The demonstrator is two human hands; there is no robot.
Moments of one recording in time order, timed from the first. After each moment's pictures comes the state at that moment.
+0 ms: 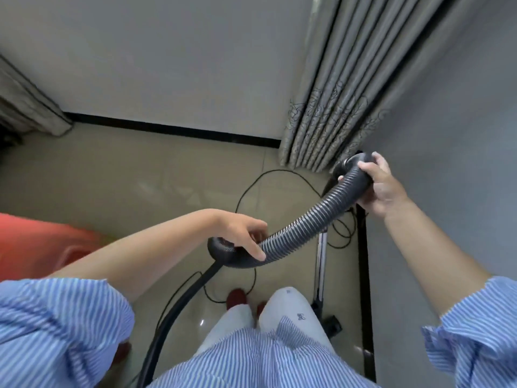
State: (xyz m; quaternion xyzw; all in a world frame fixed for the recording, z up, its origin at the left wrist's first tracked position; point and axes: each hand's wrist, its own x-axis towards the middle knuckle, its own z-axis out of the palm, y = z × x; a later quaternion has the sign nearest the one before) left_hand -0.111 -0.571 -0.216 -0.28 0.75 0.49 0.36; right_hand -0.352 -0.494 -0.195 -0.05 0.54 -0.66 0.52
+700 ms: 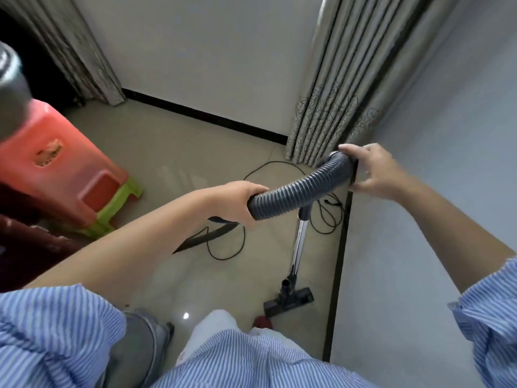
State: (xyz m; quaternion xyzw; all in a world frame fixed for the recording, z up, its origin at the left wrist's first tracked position) left_hand -0.092 -0.256 -0.115 -0.41 0.81 0.40 0.09; right_hand -0.363 -0.234 -0.114 -0.67 0.70 -0.09 0.22
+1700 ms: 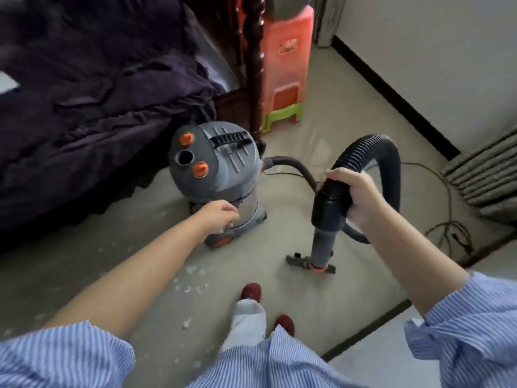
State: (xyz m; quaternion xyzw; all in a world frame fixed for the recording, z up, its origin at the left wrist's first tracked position) left_hand 0.160 0.206 -0.204 -0.80 0.22 0.51 -0.23; right_hand -0.032 0.061 -0.158 -0.39 0.46 -0.25 0.76
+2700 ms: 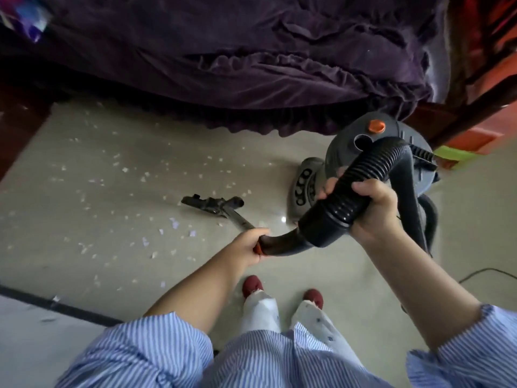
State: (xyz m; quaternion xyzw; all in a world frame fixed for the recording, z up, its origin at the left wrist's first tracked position) left_hand 0.234 0.454 -0.310 -0.43 -0.42 0.48 -0.64; right_hand 0.207 0.289 -0.178 -0.39 0.15 0.06 0.91
